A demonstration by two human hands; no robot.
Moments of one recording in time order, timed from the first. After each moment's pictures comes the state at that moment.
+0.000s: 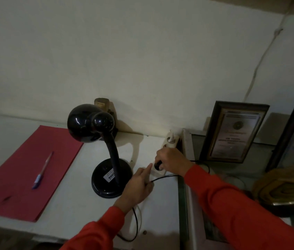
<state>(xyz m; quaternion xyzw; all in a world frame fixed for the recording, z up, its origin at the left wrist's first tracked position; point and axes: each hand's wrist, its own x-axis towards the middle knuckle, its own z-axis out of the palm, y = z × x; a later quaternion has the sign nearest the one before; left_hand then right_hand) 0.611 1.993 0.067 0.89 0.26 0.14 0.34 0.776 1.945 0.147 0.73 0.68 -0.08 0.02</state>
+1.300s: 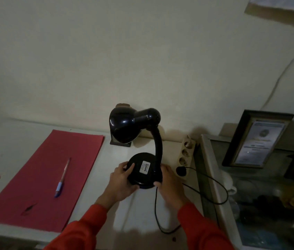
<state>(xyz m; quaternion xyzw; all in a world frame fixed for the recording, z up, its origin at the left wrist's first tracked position) 0.523 2.107 0.055 0.91 0.31 0.09 0.24 0.662 1.968 0.088 0.87 0.40 -0.17 -0.25</state>
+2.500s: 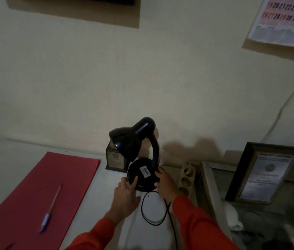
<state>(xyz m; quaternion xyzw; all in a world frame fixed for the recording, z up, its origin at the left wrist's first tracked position) 0.585 2.124 0.065 0.91 0.35 0.06 0.21 0.746 2.048 0.096 0.84 0.45 -0.23 -0.21</state>
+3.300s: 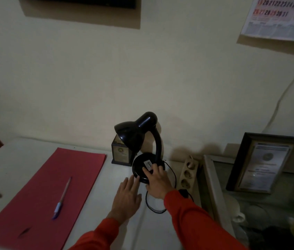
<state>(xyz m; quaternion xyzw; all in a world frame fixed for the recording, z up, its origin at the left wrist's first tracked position) 0.560 2.106 0.040 0.94 0.32 0.06 0.14 0.704 2.048 0.091 0.82 0.57 -0.05 0.00</state>
